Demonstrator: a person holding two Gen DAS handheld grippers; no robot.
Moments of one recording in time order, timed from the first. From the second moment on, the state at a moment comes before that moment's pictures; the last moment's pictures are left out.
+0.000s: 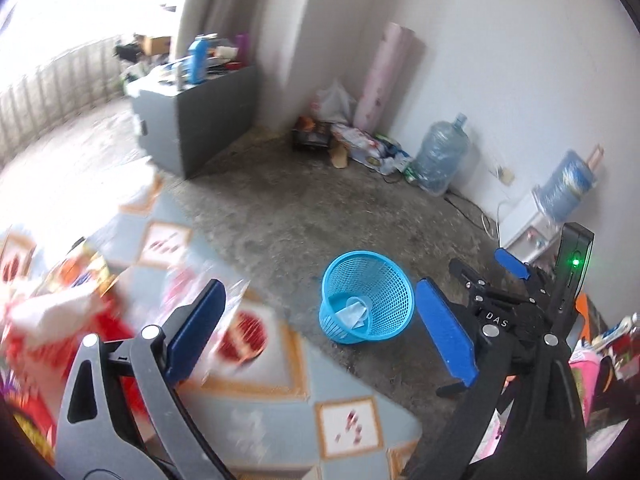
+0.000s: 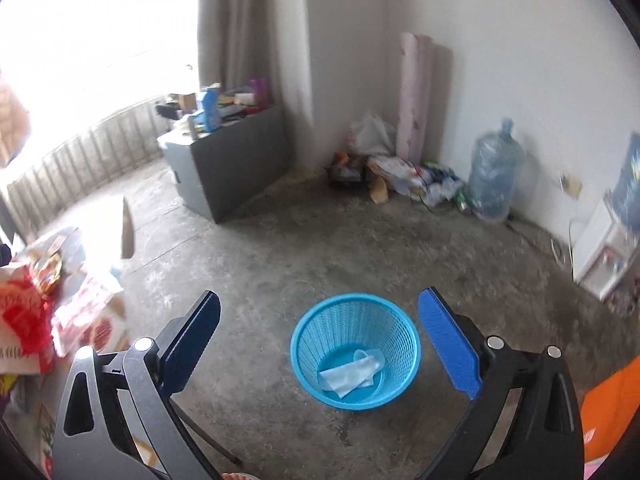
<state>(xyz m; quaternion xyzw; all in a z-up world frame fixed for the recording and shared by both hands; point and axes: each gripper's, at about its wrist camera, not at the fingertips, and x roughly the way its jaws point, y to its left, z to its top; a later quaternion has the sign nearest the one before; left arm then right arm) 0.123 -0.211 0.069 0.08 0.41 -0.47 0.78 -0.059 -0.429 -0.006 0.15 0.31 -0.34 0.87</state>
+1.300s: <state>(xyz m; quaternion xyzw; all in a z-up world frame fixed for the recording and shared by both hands) 0.141 -0.046 0.071 0.11 0.24 -0.33 0.90 0.048 -0.319 0.019 0.19 0.33 -0.06 0.92</state>
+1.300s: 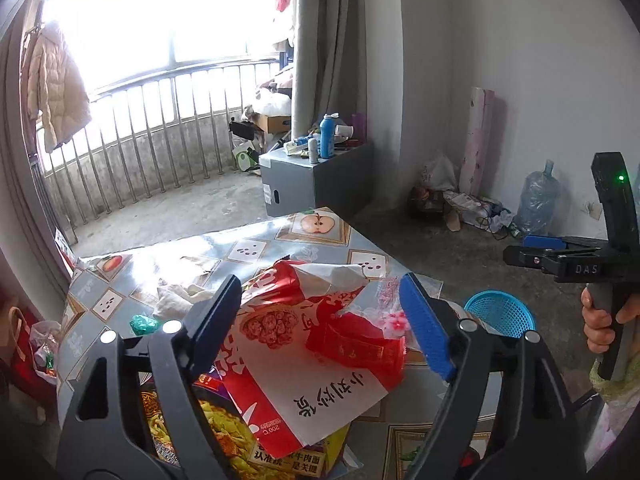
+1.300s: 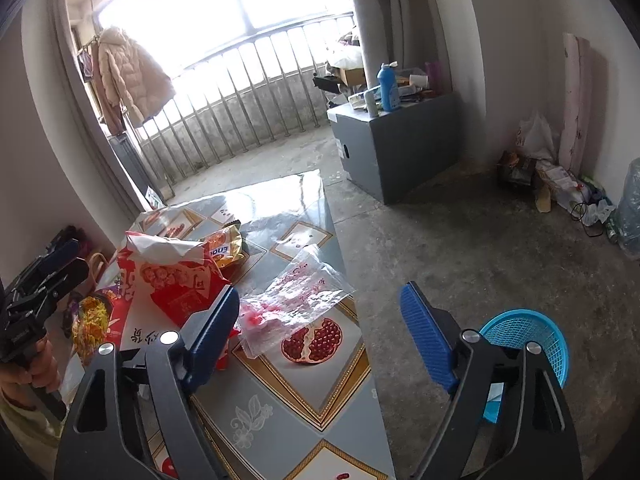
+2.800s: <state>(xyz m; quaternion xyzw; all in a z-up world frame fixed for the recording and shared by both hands) 0.180 -0.131 -0.062 0.18 0.45 -0.35 0.80 0.153 -0.345 -0.080 0.22 0.45 -0.01 0.87</state>
